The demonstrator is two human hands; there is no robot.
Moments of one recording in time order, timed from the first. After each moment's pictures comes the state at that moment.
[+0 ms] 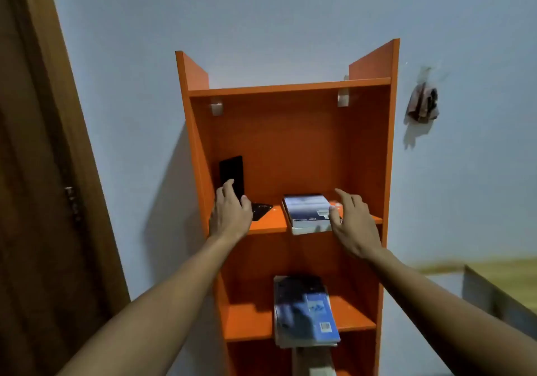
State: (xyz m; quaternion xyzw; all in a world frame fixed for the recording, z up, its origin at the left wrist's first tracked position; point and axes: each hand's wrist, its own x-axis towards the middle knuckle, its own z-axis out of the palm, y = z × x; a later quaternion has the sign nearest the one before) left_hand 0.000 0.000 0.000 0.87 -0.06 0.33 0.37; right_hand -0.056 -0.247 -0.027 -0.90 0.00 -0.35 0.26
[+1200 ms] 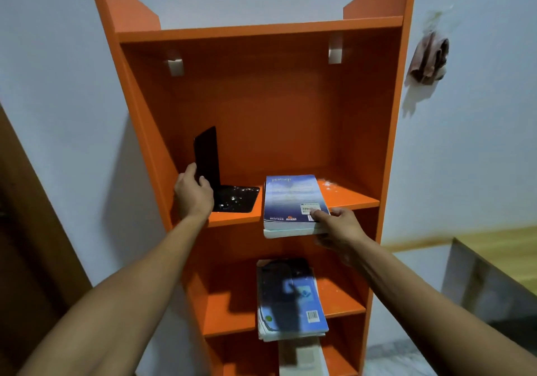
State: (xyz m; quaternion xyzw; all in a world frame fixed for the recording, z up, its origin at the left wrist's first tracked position) left_hand 0.118 0.000 -0.031 0.82 0.03 0.38 0.43; right_hand 0.015 -0.260 -0.075 -0.66 0.15 -0.09 0.73
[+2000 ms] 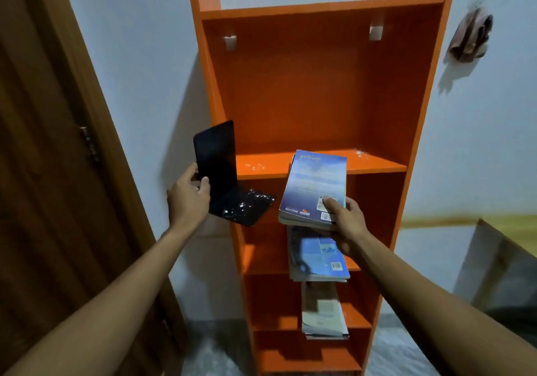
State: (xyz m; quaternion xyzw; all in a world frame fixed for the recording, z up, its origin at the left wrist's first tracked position) left_hand -0.043 0.118 -0.070 0.82 -0.04 0.36 0.44; right_hand -0.068 -0.177 -0.114 -0.55 0.12 -0.10 0.82
